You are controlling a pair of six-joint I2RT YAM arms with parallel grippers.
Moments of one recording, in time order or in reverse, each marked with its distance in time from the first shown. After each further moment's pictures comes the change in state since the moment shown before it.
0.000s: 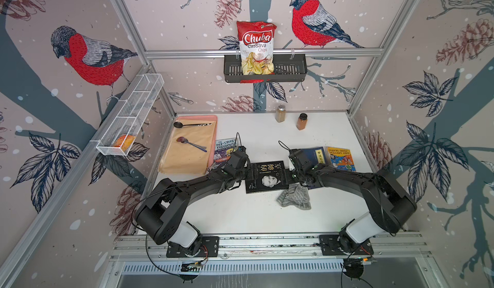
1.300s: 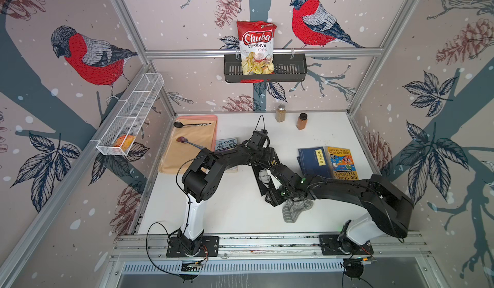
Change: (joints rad) left arm 0.019 0.556 0.603 -0.079 0.100 0.217; right arm 0.298 -0.028 0.010 -0.064 -0.131 -0.016
